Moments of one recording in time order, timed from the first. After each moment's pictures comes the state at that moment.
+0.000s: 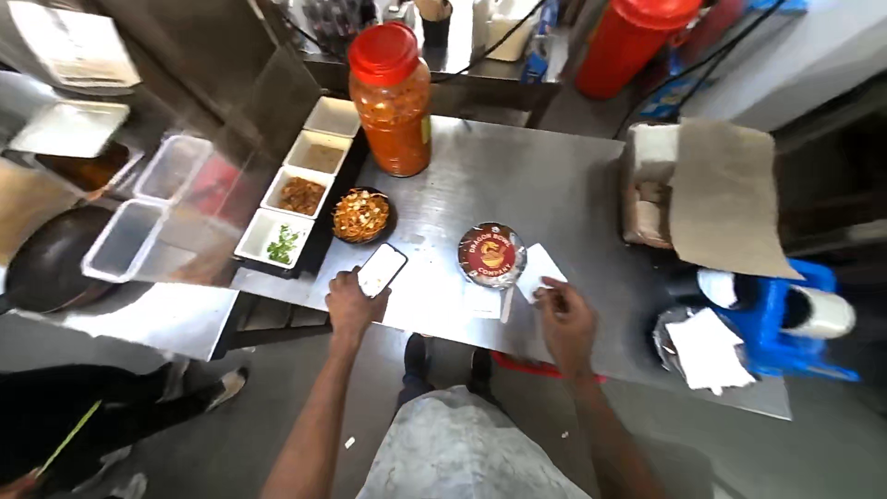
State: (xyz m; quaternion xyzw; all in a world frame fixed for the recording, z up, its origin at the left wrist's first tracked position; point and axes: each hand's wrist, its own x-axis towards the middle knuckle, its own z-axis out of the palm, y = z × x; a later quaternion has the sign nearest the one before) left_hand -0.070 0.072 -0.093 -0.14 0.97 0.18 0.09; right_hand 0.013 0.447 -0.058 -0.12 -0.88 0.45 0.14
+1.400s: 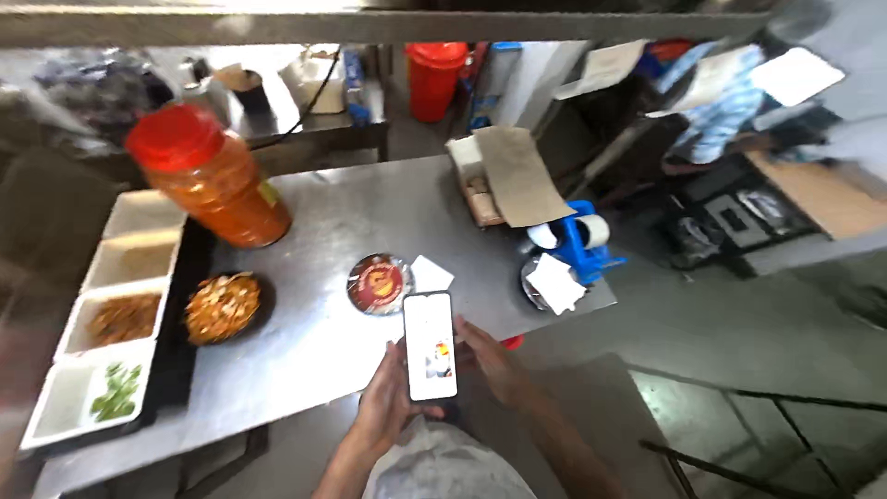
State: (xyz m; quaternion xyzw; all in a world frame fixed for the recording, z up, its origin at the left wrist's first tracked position) left_hand 0.019 0.235 0.001 0.02 0.36 0.80 0.49; right_hand 0.083 0.434 0.042 -0.29 -0.64 0.71 -0.08
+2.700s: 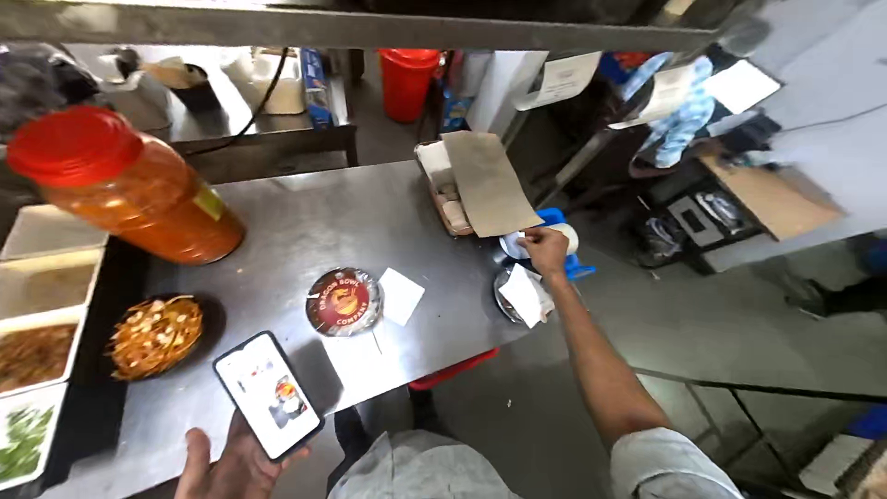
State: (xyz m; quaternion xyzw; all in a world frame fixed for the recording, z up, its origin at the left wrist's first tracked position) left_hand -0.009 0.117 -0.032 -0.09 0.35 0.87 0.33; right_hand 0.009 0.746 -0.037 -0.36 -0.88 0.25 0.19
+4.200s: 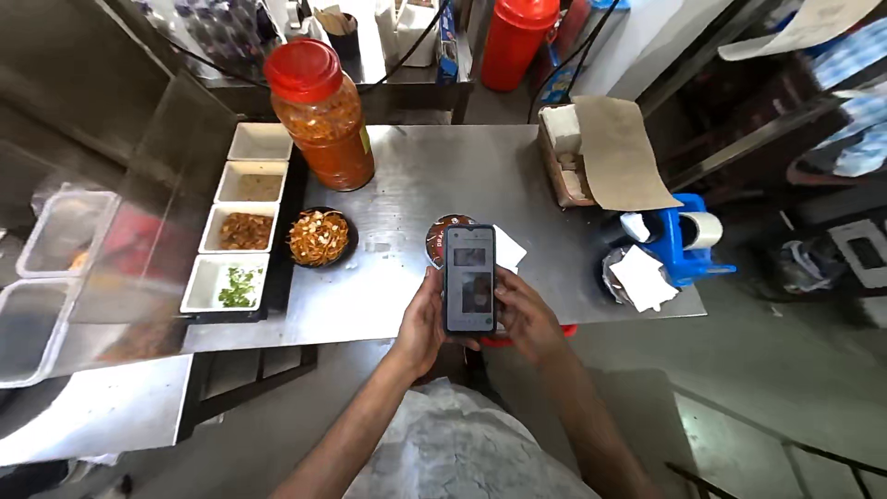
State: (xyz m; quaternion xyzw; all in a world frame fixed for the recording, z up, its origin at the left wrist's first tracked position) left_hand -0.029 0.180 0.028 0.03 0.40 0.80 0.43; right_hand 0.040 0.366 0.030 -0.17 -0.56 0.81 -0.03
